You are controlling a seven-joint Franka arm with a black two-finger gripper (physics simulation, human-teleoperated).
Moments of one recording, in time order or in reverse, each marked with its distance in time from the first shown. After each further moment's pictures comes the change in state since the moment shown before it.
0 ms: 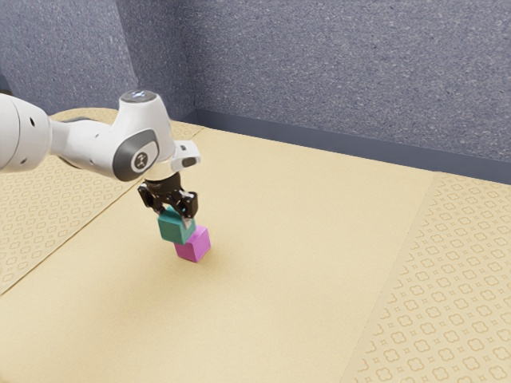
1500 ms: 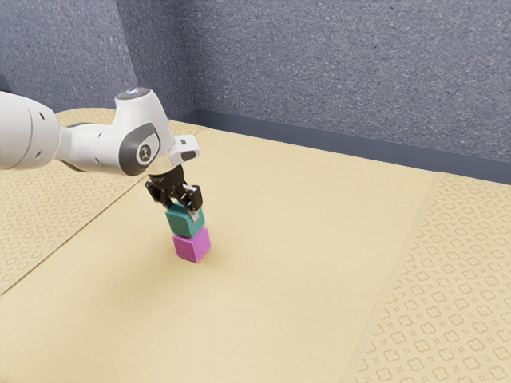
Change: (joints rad) arm 0.016 0.081 0.010 0.094 -0.132 0.023 0.187
